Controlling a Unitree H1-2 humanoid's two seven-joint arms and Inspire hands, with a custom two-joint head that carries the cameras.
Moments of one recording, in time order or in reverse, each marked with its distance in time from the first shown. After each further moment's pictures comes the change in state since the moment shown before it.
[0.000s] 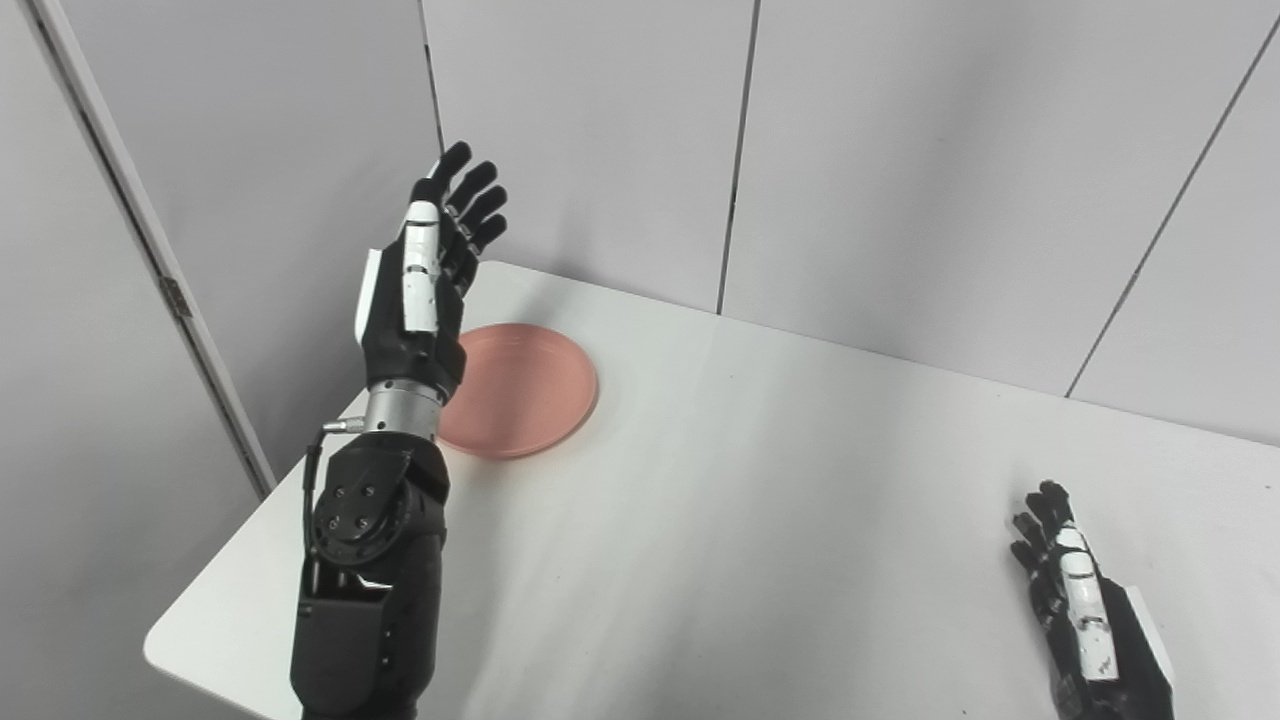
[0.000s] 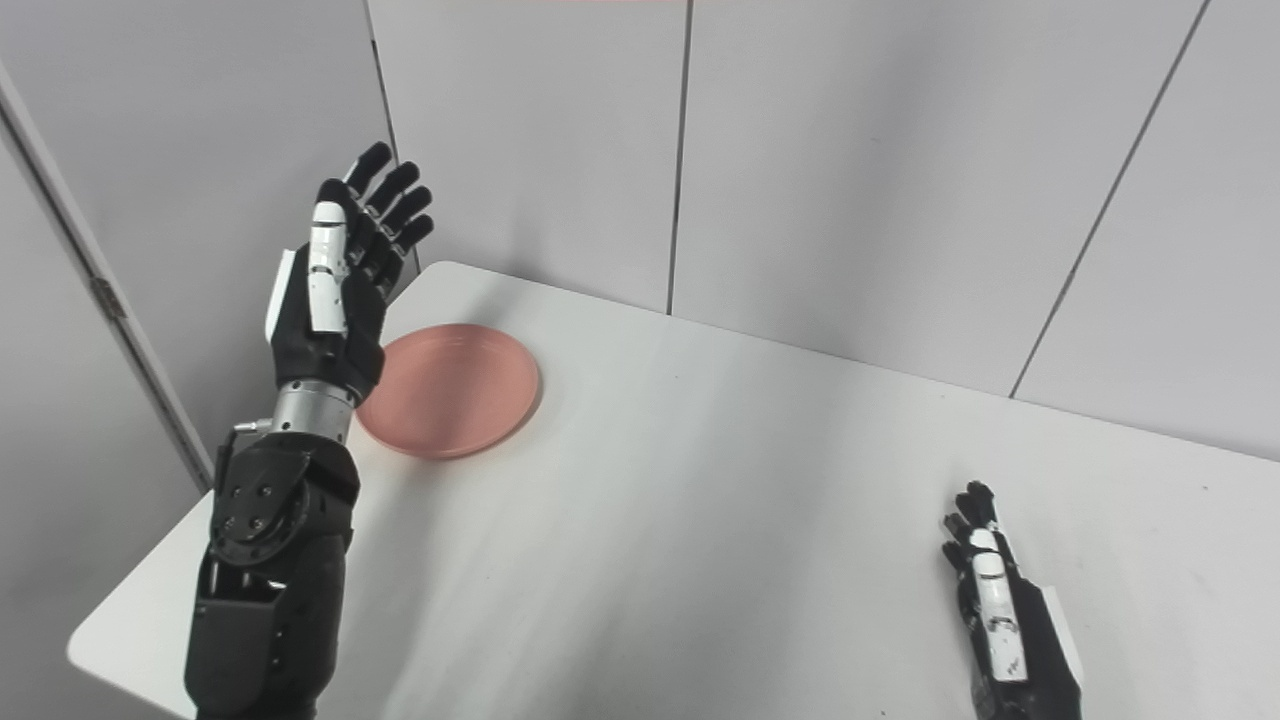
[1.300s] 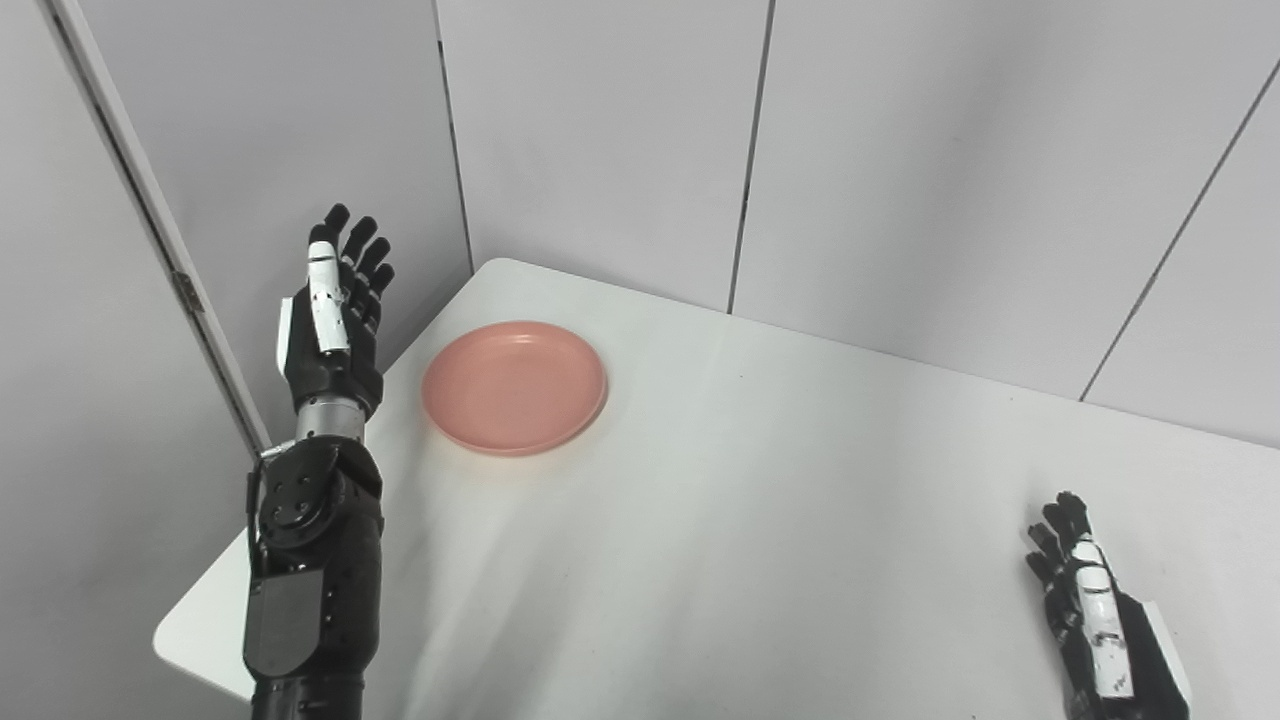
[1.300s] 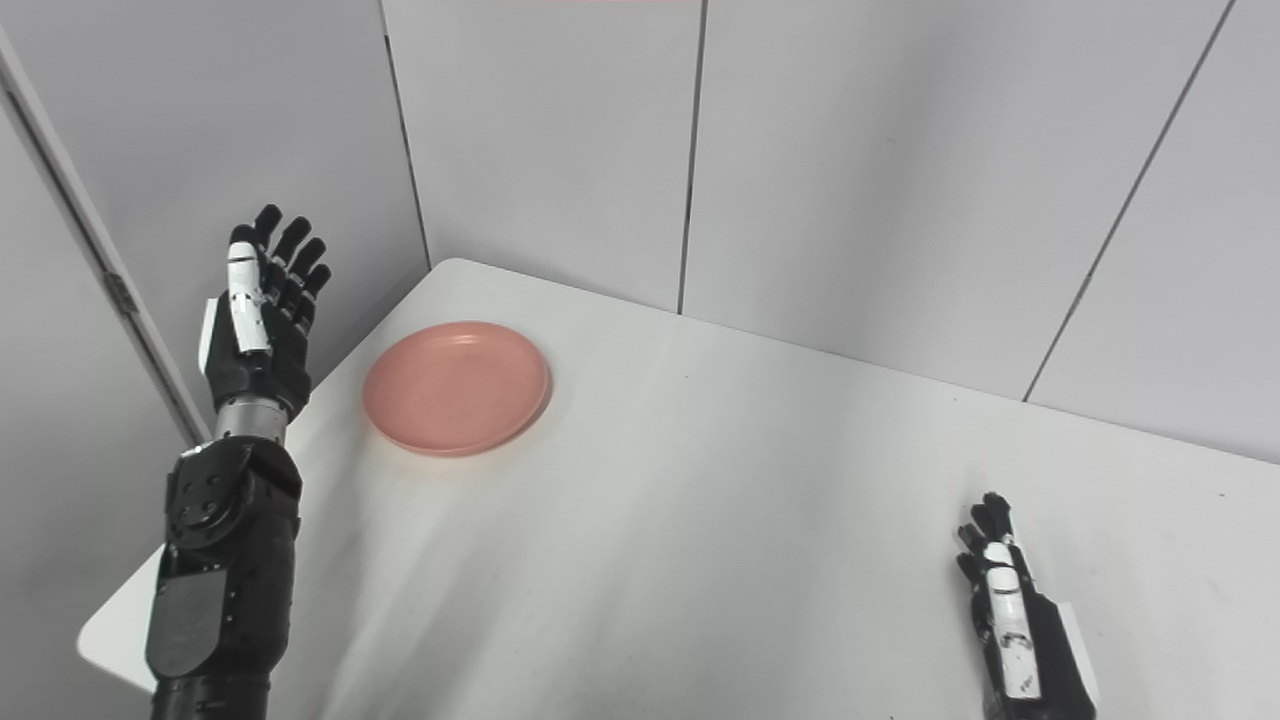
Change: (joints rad) left arm 0.001 0.089 0.149 0.300 -0.125 -0.110 0.037; right arm 0.024 0.003 0.001 -0.040 -0.013 0.026 -0.009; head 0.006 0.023
